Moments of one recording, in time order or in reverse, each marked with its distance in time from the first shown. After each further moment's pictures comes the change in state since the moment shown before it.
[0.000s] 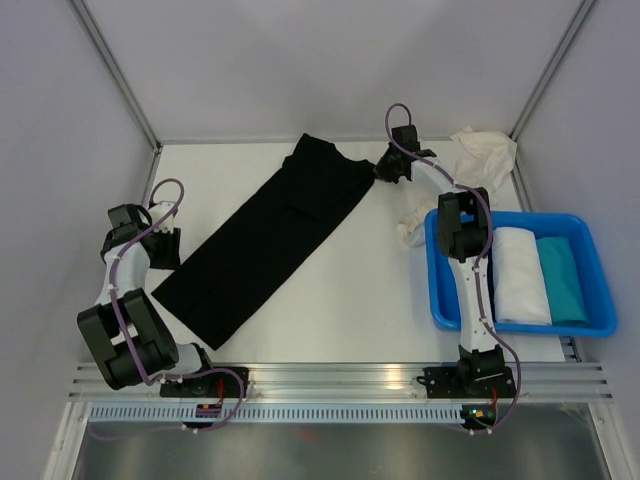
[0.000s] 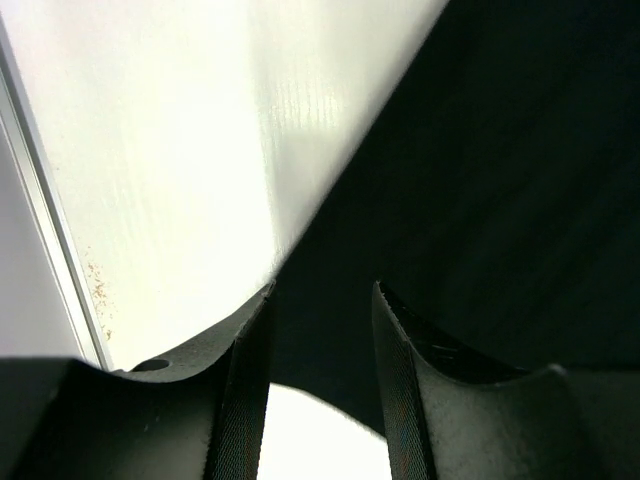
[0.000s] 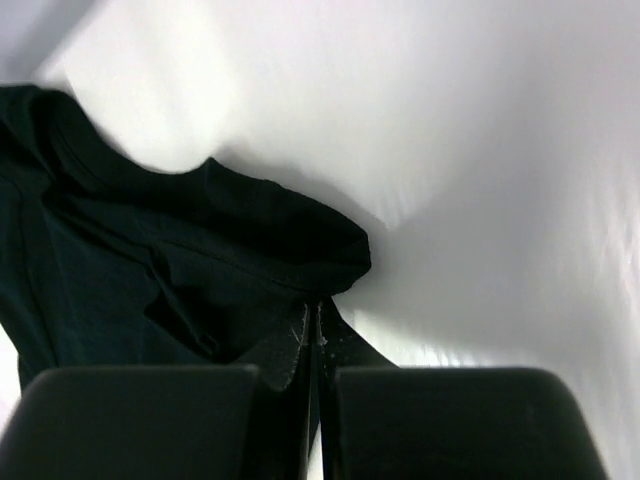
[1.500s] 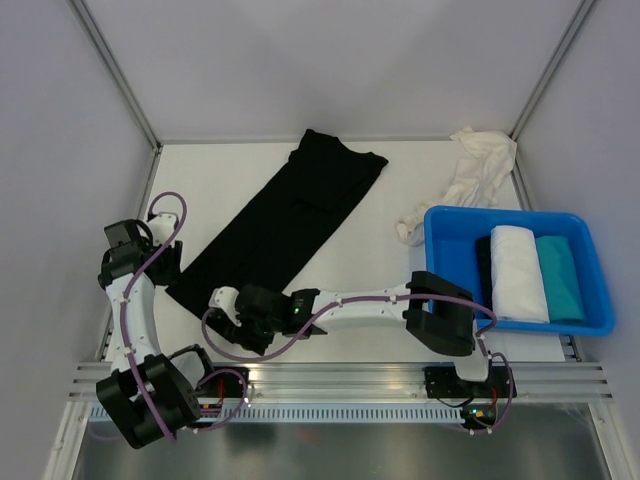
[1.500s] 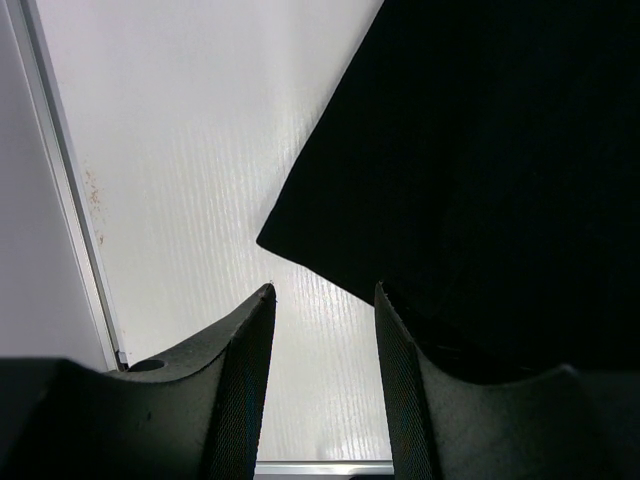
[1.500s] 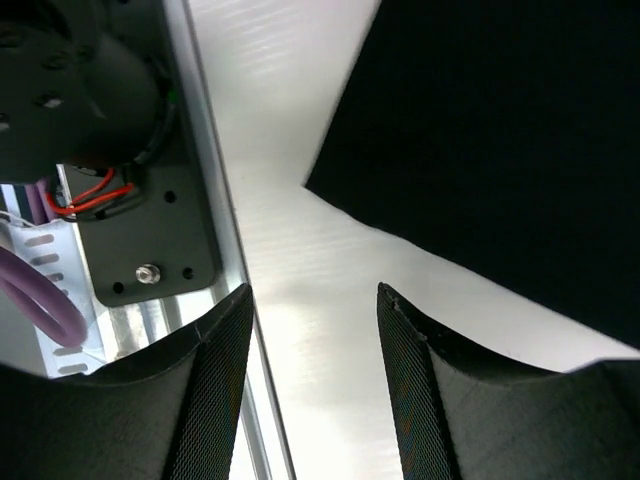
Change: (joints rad) left arm 0.000 -0.323 -0.076 -0.192 -0.014 0.000; right arm 1.122 -0.489 -0.604 0.176 0.003 -0.690
